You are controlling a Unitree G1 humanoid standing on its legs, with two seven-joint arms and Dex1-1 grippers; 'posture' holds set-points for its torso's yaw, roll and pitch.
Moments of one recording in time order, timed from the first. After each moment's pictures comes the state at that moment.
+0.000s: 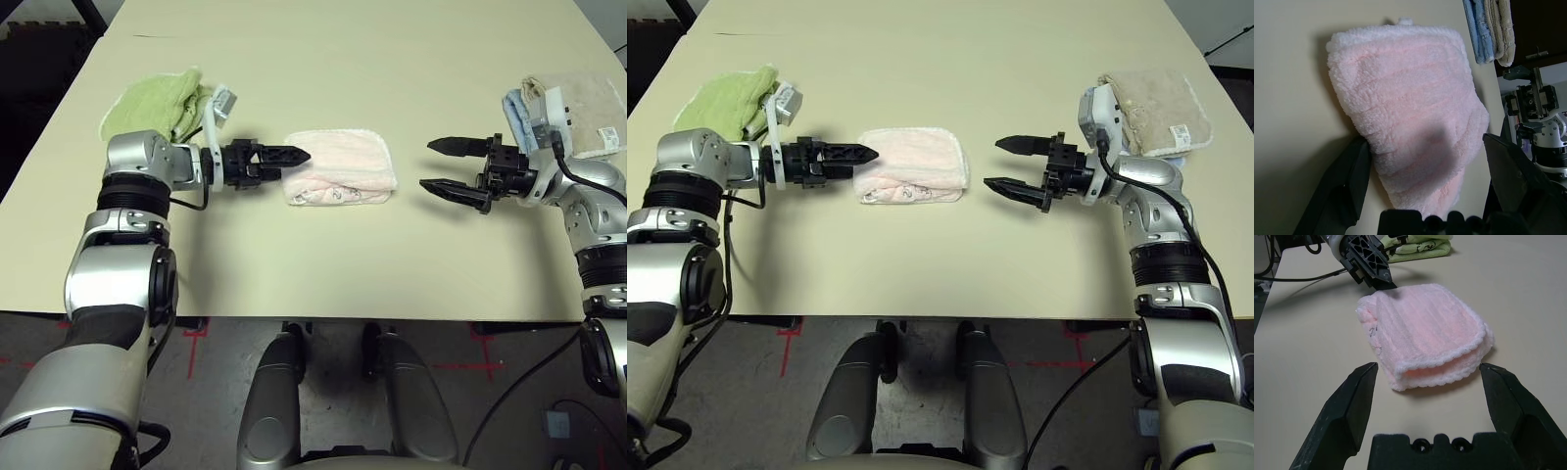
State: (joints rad) left arm -1.21 0.51 0.04 0.95 -0.38 1.16 -1.10; right arm -0.77 -0.60 -0.09 0.53 0.35 0.08 1.37
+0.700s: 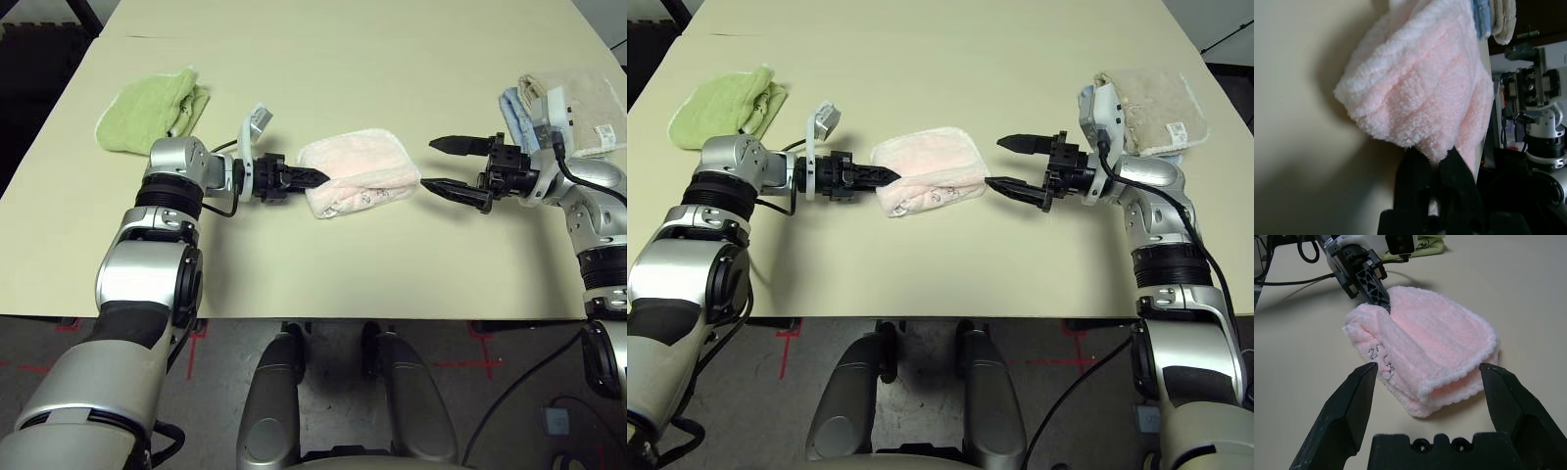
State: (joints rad) left arm -1.23 0.41 0.04 1.00 -0.36 1.18 -1.09; right arm -0.77 -0.61 -0.09 0.54 0.35 0.05 1.36
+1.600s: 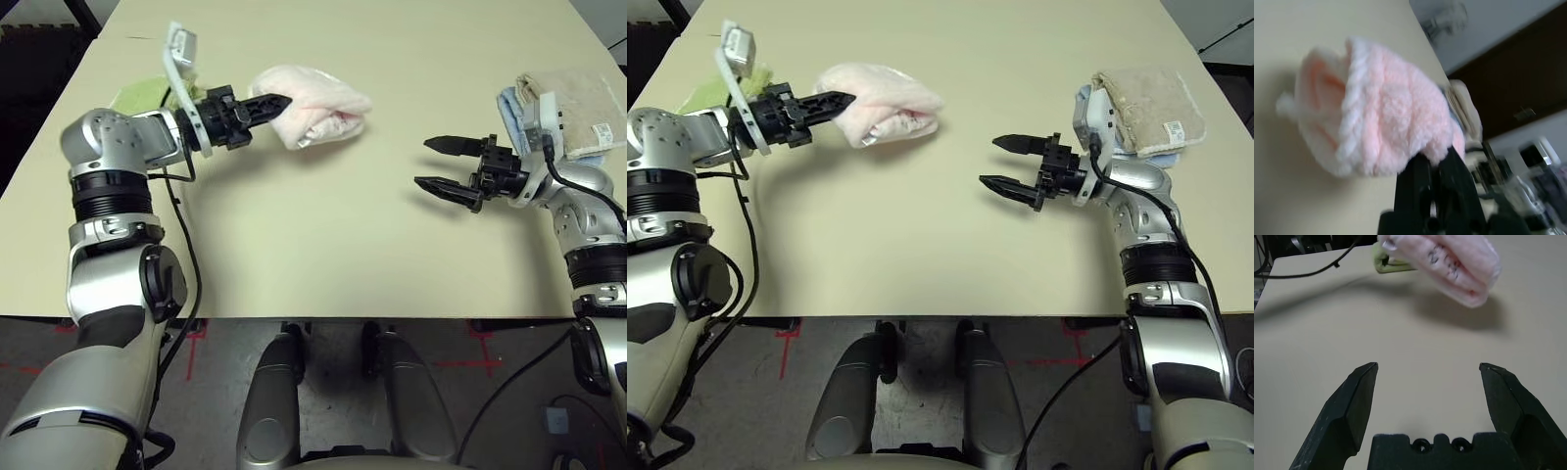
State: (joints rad) left arm -1.26 0.54 0.40 0.71 -0.54 1.08 -0.79; right arm -0.80 -0.55 -0.09 0.60 0.35 -0.01 1.35
